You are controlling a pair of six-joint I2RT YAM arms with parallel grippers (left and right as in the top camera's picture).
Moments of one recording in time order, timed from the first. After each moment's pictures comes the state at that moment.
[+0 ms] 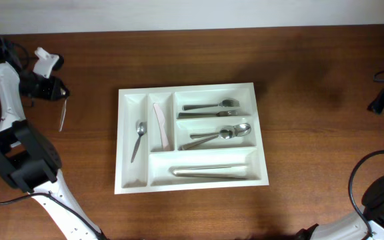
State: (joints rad) left arm 0.43 2.35 2.22 -1.30 0.42 0.71; right arm -0.72 1.86 1.78 -1.24 -0.21 -0.18
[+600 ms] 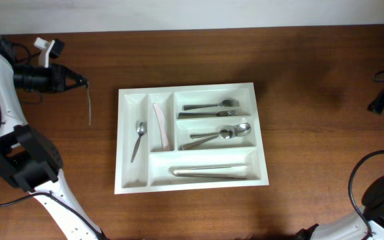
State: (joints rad) left arm 0.42 2.35 2.37 -1.68 0.87 0.68; right arm -0.72 1.86 1.78 -1.24 -0.21 -0.18
